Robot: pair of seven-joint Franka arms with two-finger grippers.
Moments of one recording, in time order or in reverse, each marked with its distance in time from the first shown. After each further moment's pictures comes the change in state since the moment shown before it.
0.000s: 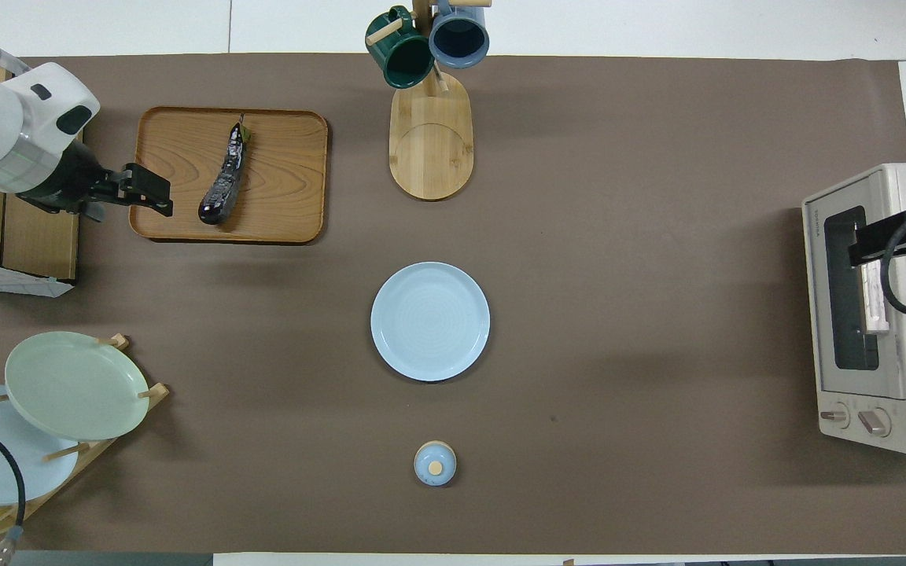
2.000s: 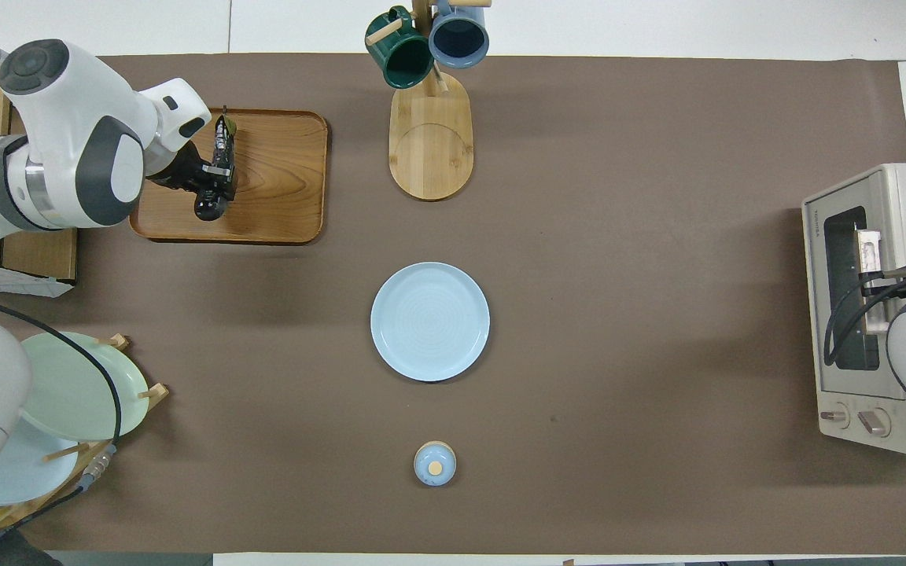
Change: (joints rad) left arm -0.061 0.270 0.007 0.096 -0.018 0.218 0.114; right arm -0.079 -0.092 -0.001 -0.455 -0.220 0.423 -0.030
